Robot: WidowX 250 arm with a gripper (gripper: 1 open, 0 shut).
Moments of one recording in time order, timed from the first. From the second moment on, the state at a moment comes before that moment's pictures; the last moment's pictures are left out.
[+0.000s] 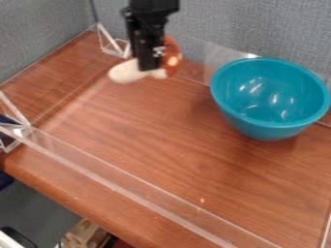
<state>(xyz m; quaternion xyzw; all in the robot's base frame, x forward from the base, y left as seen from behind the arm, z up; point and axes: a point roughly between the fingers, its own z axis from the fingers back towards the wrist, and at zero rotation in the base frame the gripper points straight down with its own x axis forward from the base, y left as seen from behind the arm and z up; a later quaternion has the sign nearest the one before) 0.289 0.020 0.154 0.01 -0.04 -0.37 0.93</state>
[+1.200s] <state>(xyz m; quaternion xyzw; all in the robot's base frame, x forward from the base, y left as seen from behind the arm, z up) 0.314 -0.087 0.132 0.00 -0.04 -0.51 0.86</state>
